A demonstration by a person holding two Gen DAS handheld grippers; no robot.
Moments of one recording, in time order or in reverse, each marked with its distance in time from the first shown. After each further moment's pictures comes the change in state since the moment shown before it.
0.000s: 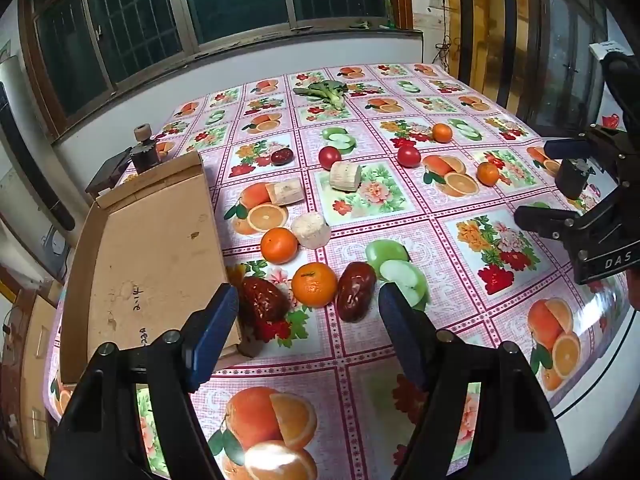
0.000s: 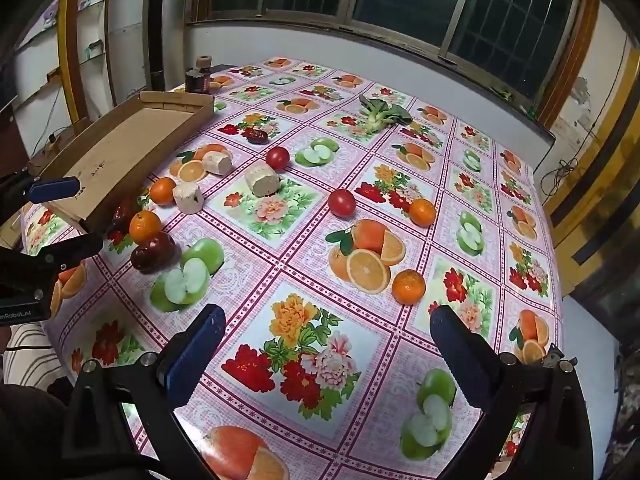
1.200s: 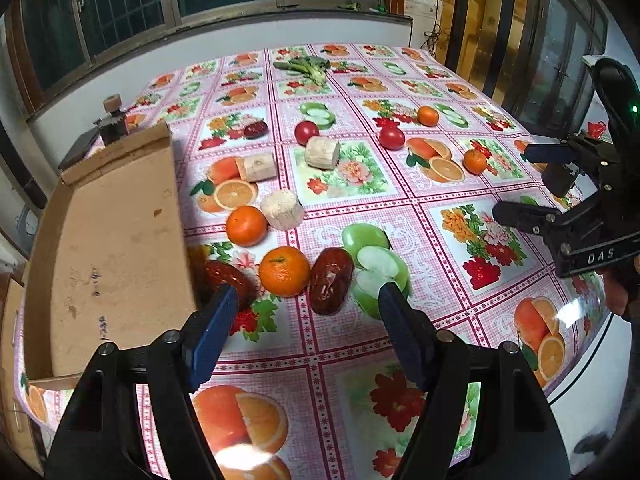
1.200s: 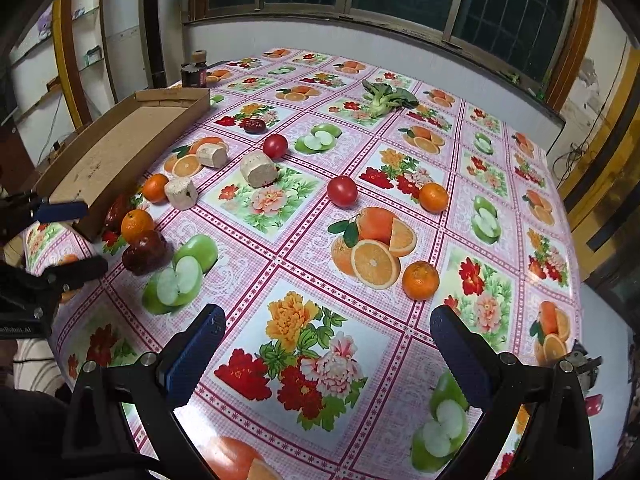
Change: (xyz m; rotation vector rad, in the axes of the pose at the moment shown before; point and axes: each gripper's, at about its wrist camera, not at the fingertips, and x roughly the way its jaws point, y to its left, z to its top) left arm 0.025 0.000 -0.002 -0.039 0.091 -0.113; right arm 0.026 -0.015 -0.001 0.070 0.079 0.098
